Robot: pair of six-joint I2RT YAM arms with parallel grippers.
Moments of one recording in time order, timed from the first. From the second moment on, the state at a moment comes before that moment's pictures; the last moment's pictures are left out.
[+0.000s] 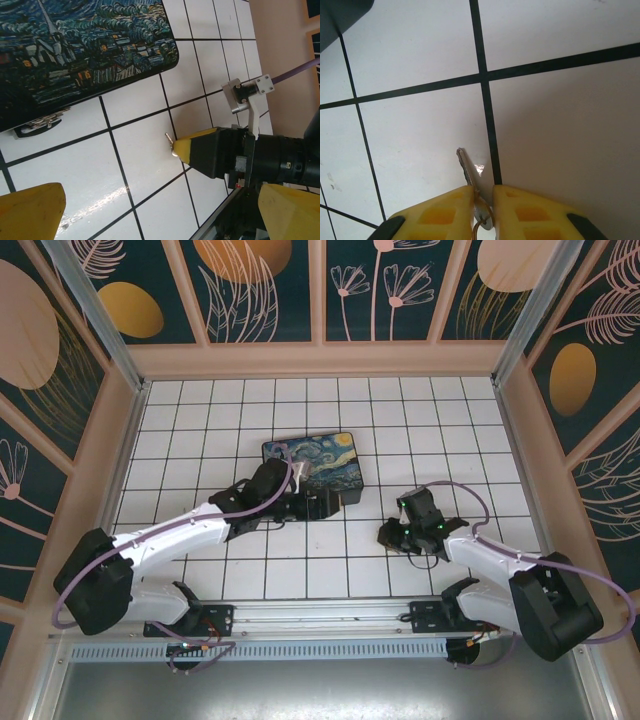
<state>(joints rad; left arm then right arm) -0.82 1.33 0.80 -0.14 0.29 -0.85 0.51 1.14 0.35 -0.26 -0.26 0.72</state>
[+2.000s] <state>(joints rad) -0.64 1.36 0.84 0.10 0.84 -0.80 0.60 1.03 0.57 0.17 -0.77 0.62</state>
